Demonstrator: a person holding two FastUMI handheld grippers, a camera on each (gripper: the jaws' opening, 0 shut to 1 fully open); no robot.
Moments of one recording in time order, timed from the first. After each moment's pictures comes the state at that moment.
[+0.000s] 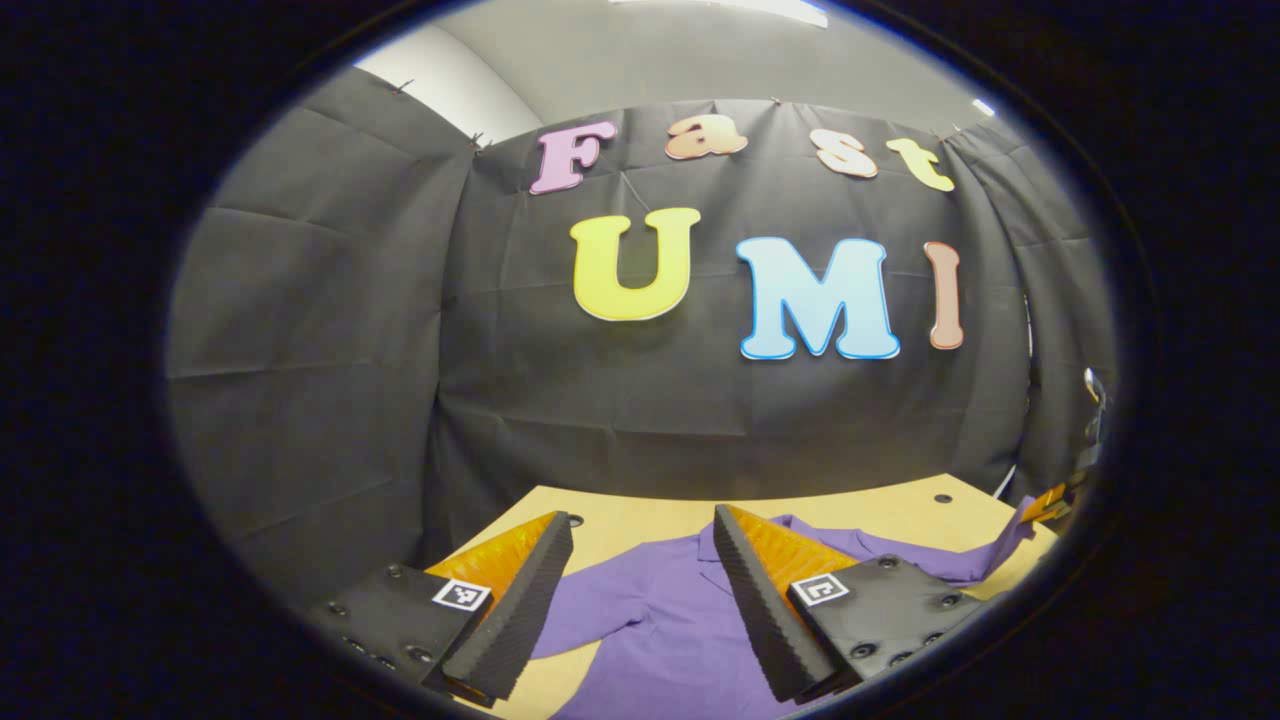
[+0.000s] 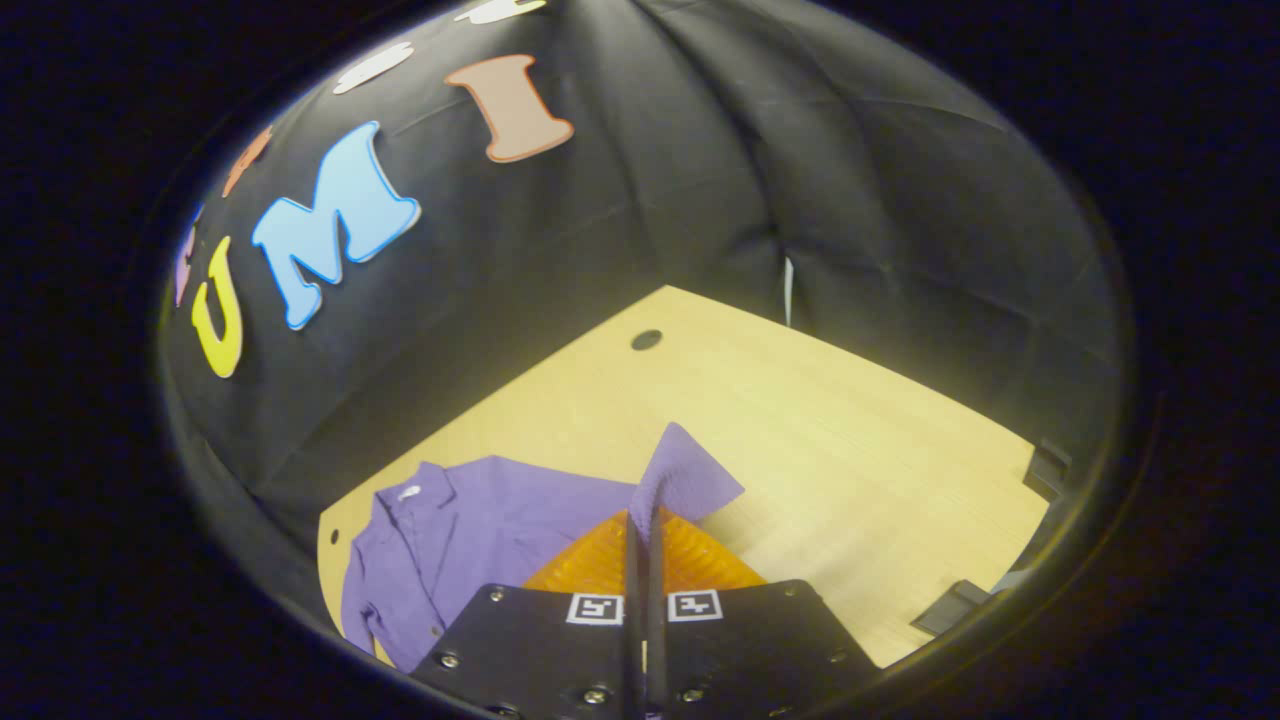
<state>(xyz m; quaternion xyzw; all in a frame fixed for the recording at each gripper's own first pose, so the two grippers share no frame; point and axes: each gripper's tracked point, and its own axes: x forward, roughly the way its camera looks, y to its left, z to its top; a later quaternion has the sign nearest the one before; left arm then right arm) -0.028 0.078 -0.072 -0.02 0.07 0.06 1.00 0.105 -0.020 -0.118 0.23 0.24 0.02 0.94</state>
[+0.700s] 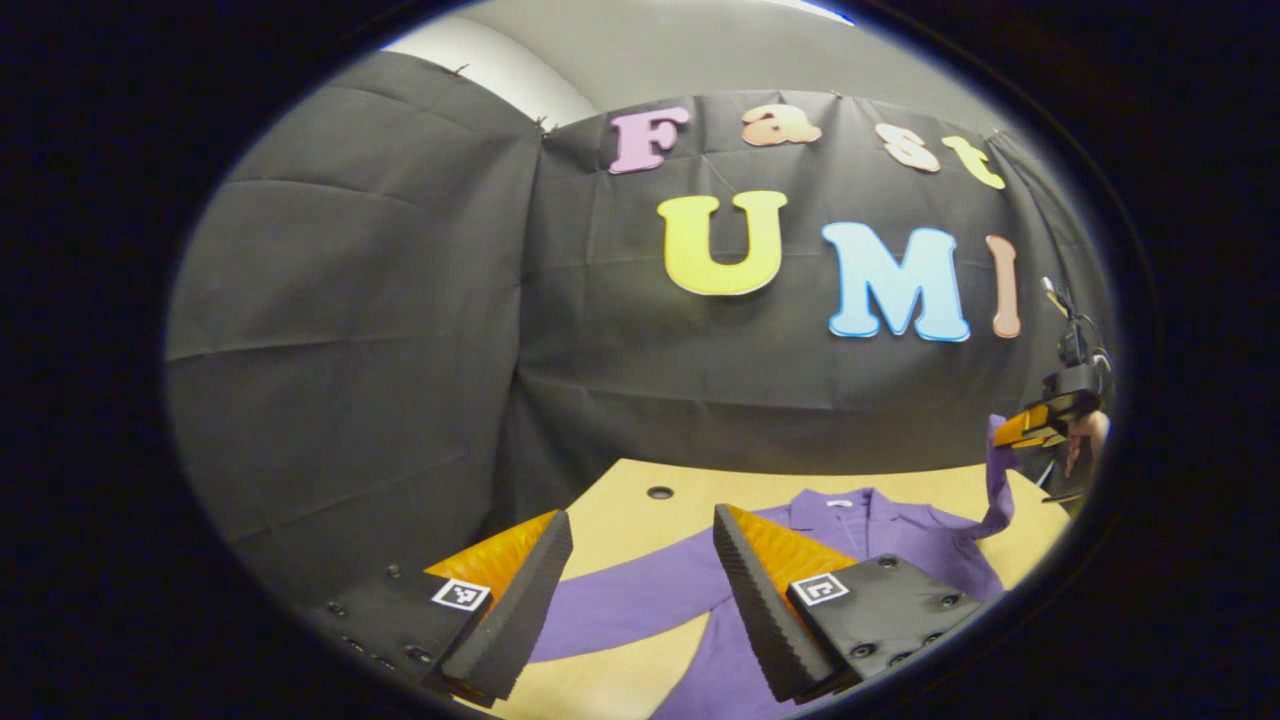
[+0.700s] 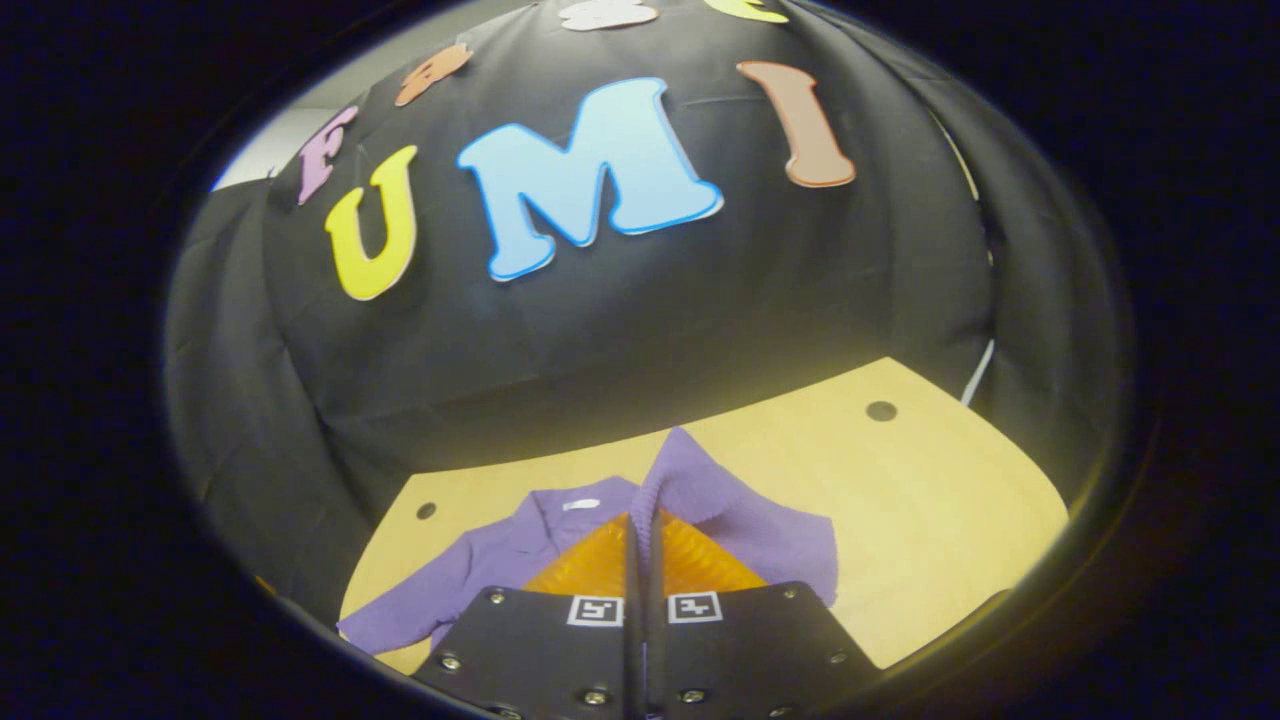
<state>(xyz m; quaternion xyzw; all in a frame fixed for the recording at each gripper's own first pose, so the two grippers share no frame) -0.096 0.212 -0.107 -0.02 0.10 0.16 0.98 0.118 0.220 -0.026 0.12 0.18 0.21 0.95</state>
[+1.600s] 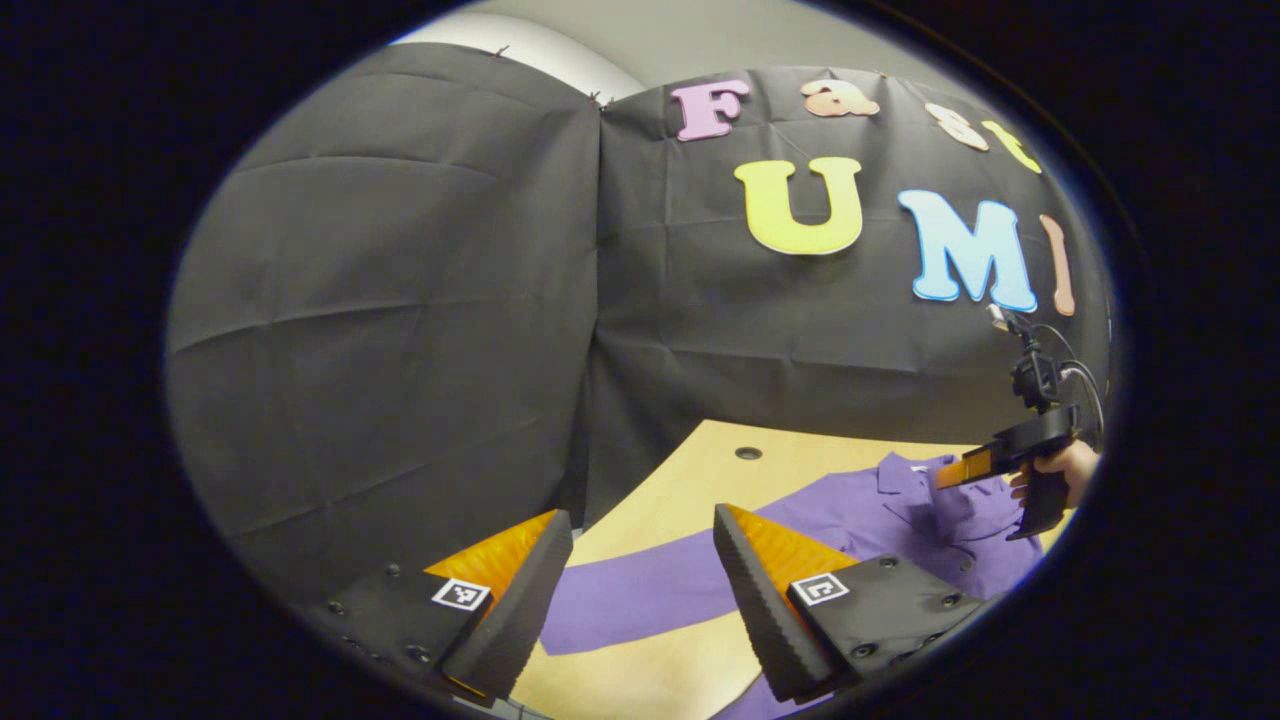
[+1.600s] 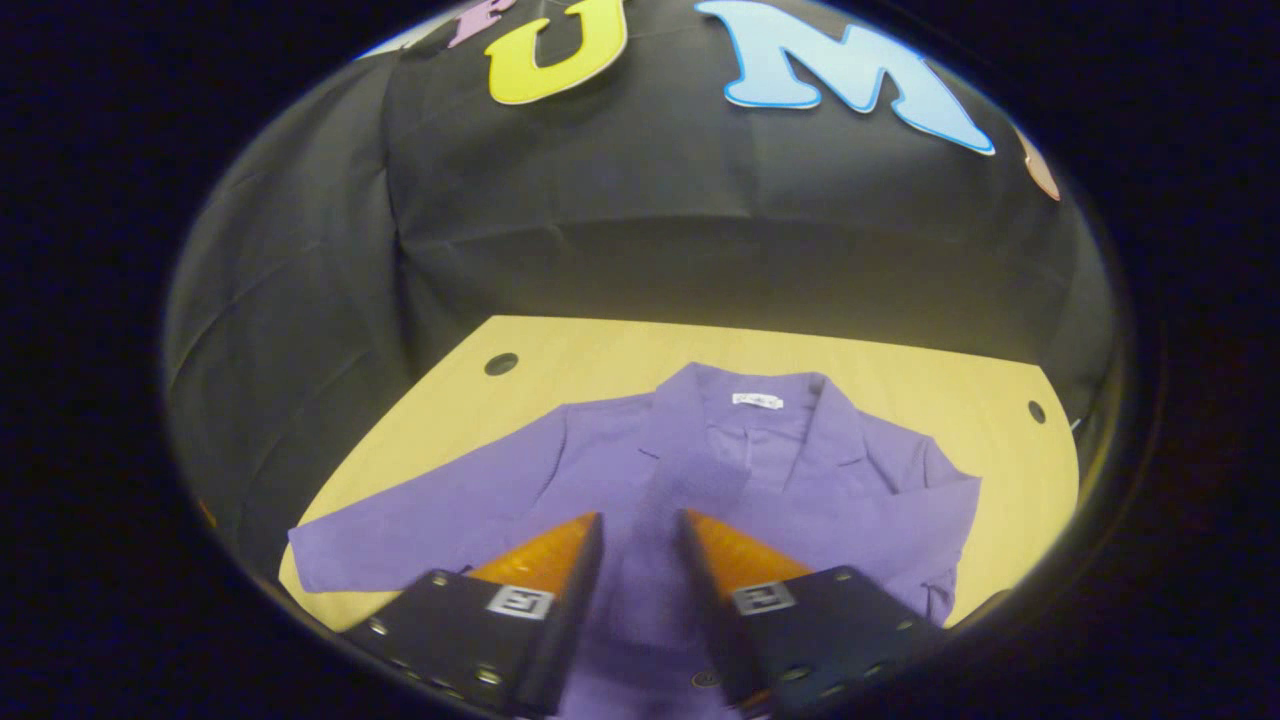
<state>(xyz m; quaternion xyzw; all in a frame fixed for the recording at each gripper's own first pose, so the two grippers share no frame) -0.128 0.284 -0.164 -0.03 0.15 0.24 0.96 0.081 0.395 -0.131 -0.05 0.25 0.33 0.91</state>
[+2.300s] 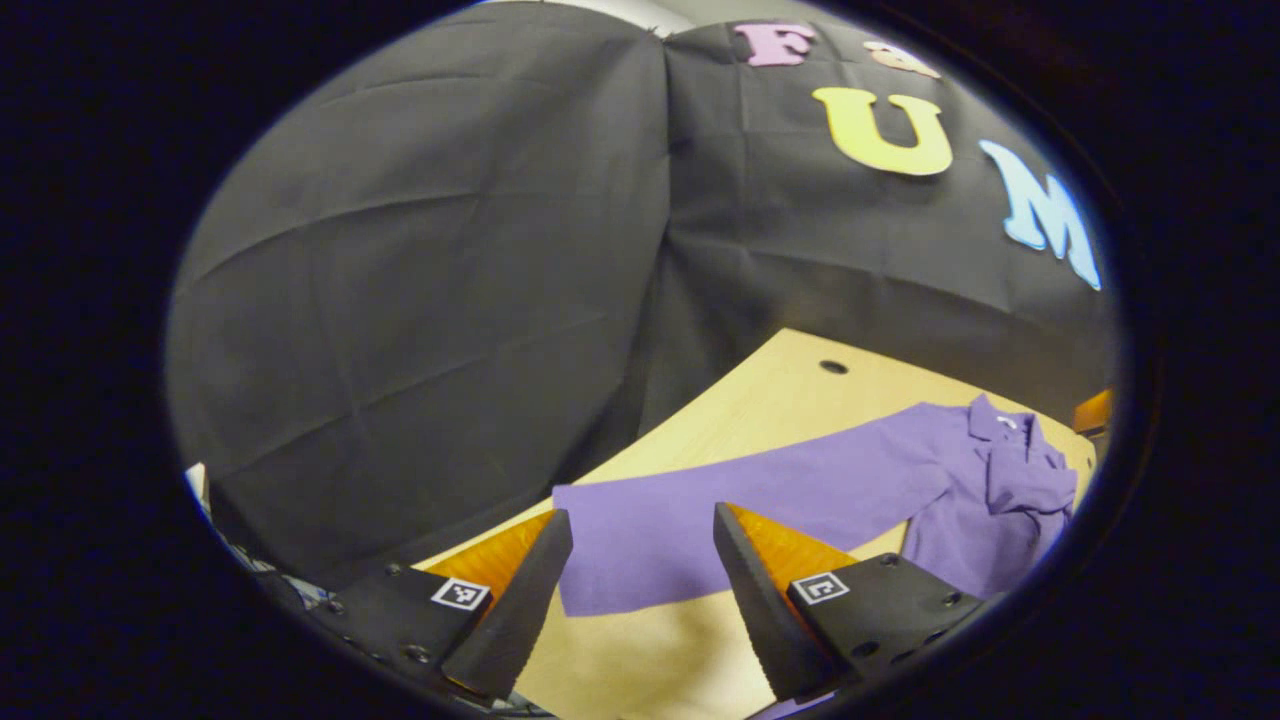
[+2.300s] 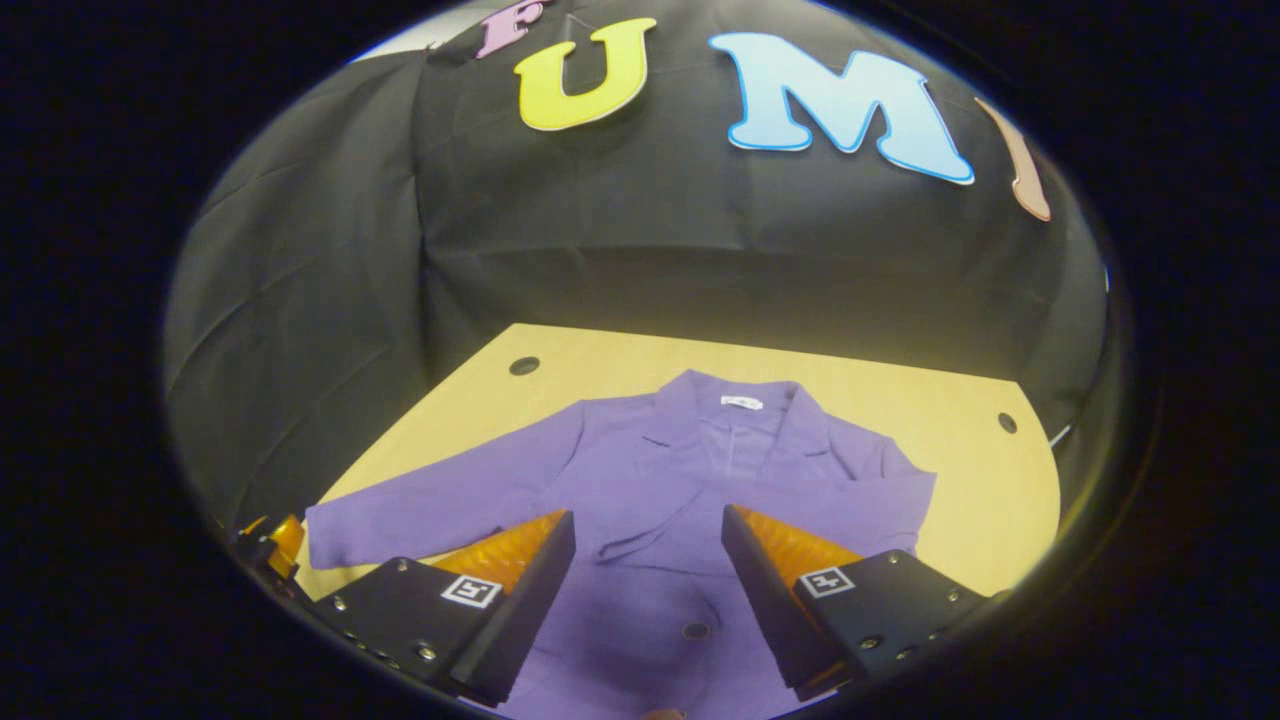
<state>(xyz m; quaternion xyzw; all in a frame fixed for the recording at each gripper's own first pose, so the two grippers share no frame) -0.145 0.360 -0.310 -0.10 0.27 0.35 0.89 0.014 0.347 -0.100 -0.05 0.24 0.33 0.91</state>
